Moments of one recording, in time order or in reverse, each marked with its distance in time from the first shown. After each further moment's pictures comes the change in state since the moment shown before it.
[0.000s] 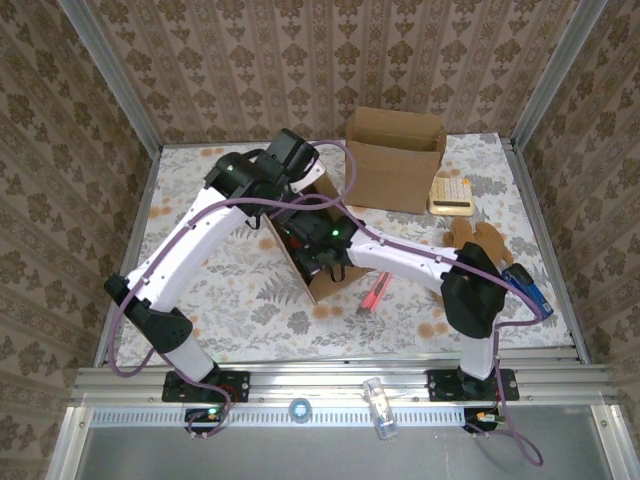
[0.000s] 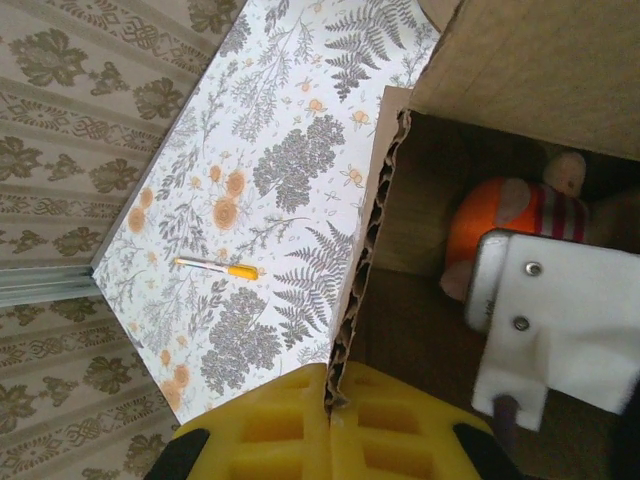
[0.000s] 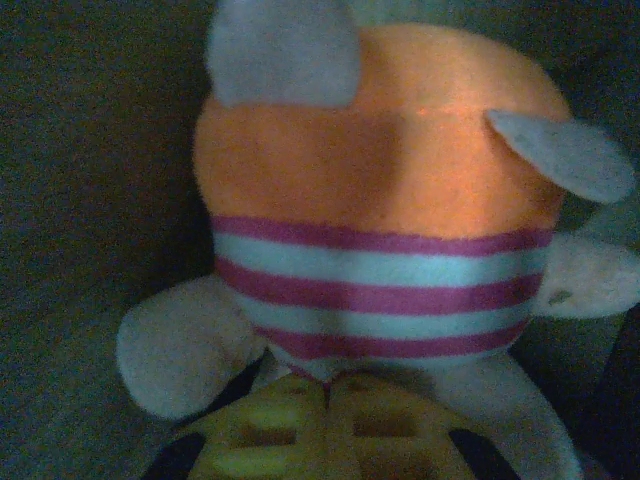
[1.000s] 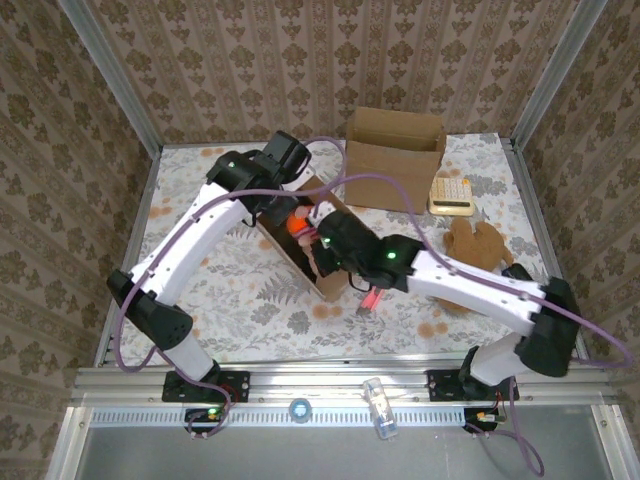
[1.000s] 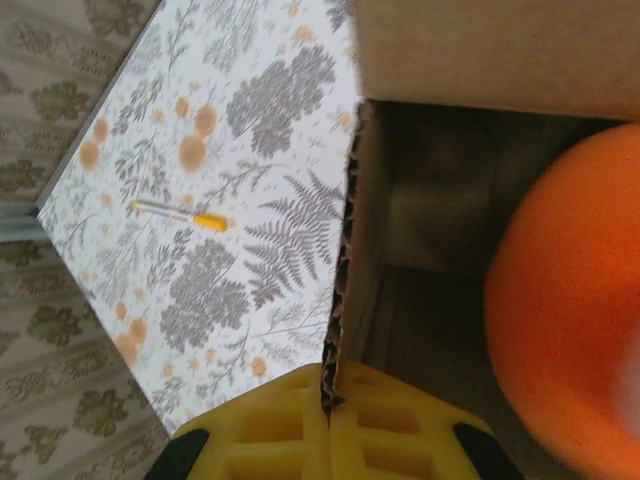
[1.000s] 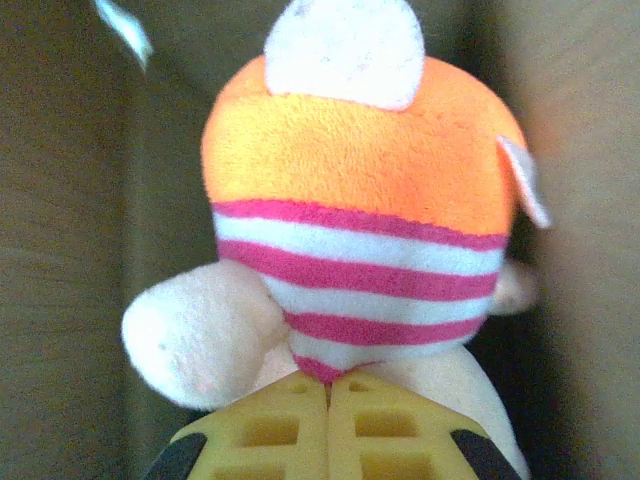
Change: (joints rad) left arm 0.079 0.013 -0.080 -0.015 0.039 -0.063; right arm 0.056 -0.447 -0.254 0.267 0.024 -0.035
